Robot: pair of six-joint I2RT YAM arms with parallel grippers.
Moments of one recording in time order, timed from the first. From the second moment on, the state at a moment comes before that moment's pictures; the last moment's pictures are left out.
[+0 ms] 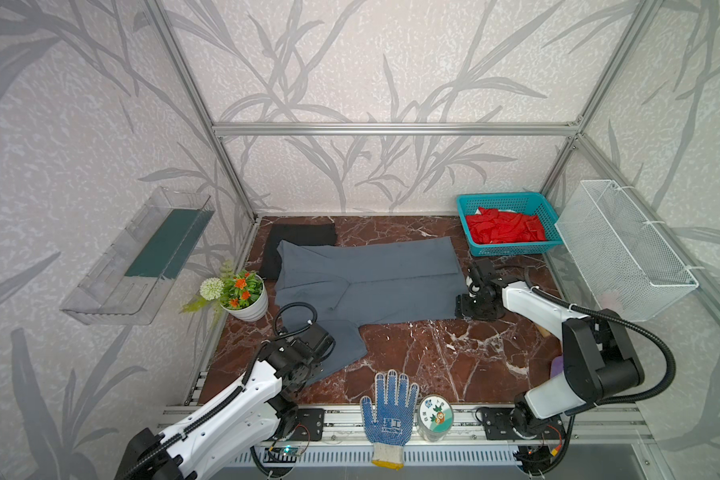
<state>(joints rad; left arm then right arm) -0.63 0.83 0.44 -1.05 -0.26 -1.24 0.28 1.55 0.90 -0.65 -0.06 0.38</state>
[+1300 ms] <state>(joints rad) -0.63 0.81 0.54 -1.06 -0.33 -1.22 0.21 1.60 0.91 -0.61 -0.10 0.39</state>
